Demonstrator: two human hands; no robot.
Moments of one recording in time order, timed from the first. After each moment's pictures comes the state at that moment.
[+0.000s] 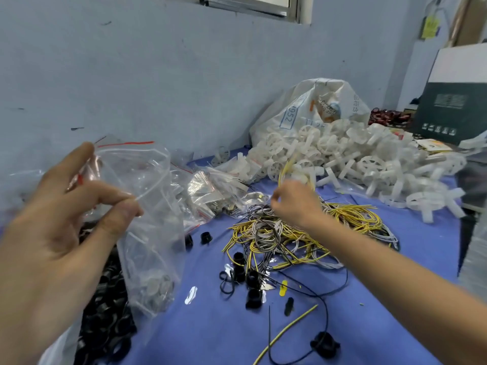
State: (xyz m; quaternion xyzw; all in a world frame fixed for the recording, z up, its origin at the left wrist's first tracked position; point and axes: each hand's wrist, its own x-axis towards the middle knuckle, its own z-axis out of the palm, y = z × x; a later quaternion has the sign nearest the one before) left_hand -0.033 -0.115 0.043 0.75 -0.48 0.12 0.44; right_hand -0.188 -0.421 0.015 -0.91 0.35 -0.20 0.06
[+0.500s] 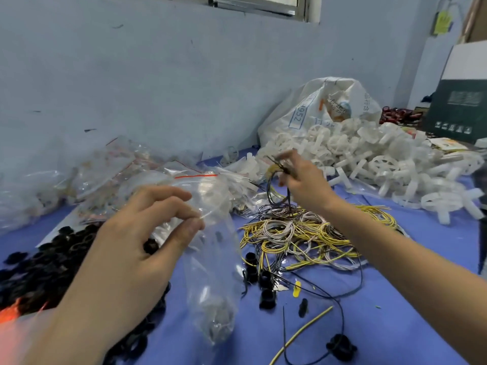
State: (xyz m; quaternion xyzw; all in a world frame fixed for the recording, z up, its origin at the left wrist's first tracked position) left_hand -0.093 -0.136 0.054 0.67 -0.55 0.13 0.49; right_hand -0.186 -0.419 0.042 -0.88 0.25 -0.34 0.22
